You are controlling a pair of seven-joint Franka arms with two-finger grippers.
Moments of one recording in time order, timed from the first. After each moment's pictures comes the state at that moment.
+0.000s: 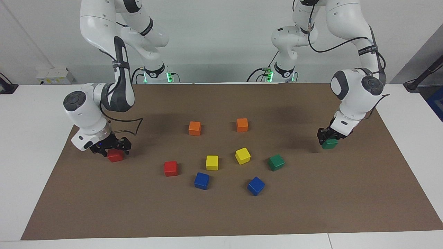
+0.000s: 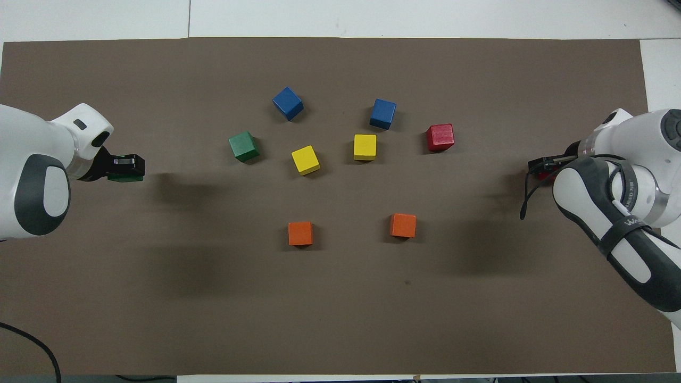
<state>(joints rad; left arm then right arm) 0.04 0.20 -0.05 -2.00 0.00 2.23 0.01 -0.11 0.28 0.02 -1.92 0.01 2.24 -0.21</state>
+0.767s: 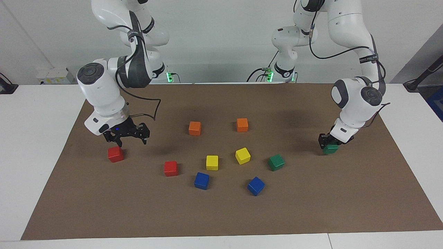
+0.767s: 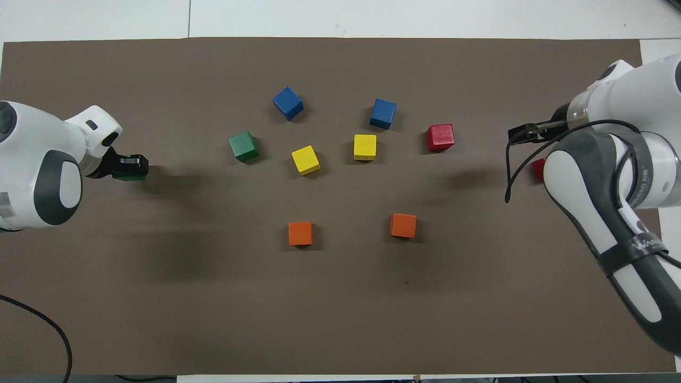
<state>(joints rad) 0.07 0.27 -0.05 -1.98 0.03 2.25 0.08 0.06 0.21 0.03 -1.75 0.01 2.01 0.01</state>
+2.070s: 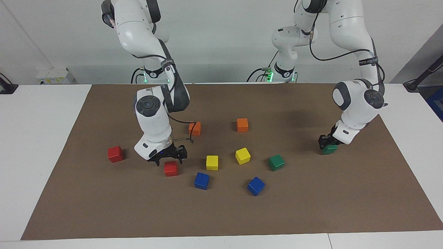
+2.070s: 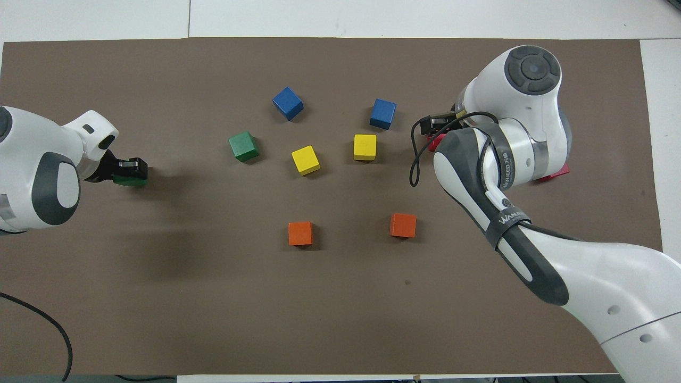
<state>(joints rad) 0.09 0.28 -0.05 -2.00 -0.02 2.27 0.04 0.22 0.48 0.03 -1.63 -0.04 2.19 0.21</state>
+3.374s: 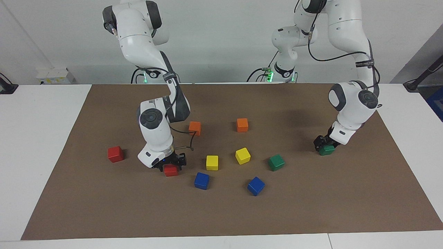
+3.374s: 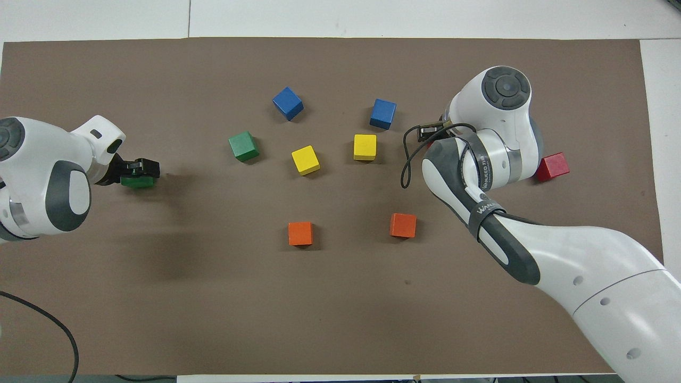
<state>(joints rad) 0.09 0.28 -0.06 -2.04 -0.02 2.35 0.01 0.21 0.55 0.03 -1.66 -0.04 2.26 0.21</state>
